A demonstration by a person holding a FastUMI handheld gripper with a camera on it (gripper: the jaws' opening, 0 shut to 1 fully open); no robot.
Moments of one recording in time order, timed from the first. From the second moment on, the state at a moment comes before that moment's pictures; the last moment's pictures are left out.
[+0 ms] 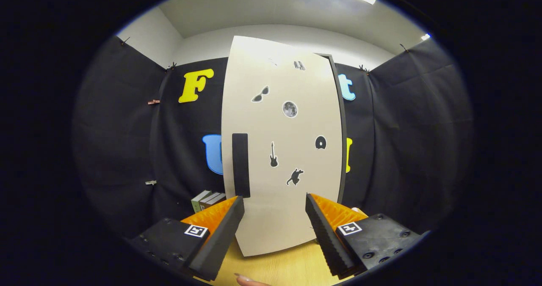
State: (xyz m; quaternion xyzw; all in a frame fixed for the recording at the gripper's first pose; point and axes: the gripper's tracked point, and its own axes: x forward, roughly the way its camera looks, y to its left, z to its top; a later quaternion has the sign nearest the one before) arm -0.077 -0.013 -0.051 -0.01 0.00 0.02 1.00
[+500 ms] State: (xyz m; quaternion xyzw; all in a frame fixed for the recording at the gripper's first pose) arm -0.079 -0.016 -0.047 -0.01 0.00 0.02 1.00
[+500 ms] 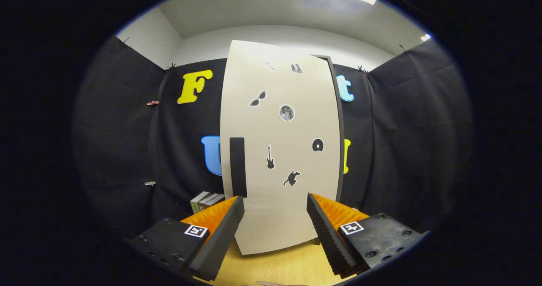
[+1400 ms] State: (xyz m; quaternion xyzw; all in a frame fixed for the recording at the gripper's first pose) arm -0.084 -0.008 -0.043 -0.02 0.00 0.03 1.00
